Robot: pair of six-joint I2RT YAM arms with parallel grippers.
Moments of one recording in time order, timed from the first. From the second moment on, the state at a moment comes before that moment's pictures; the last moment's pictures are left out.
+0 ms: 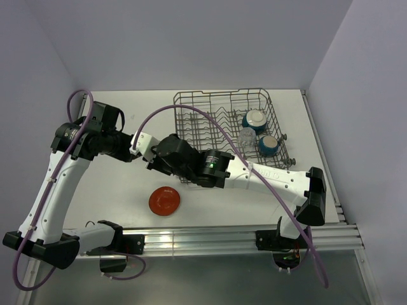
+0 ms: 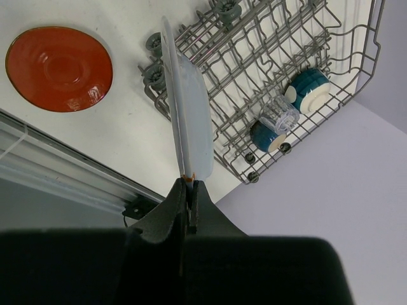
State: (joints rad) left arm -0.36 1.19 1.56 -1.38 0.06 -1.51; right arm 1.24 1.62 1.60 -0.43 0.30 -0.25
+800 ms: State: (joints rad) left arm -0.37 1.17 1.56 -1.39 0.07 -1.53; right arm 1.26 1.66 1.60 -0.42 0.37 -0.24
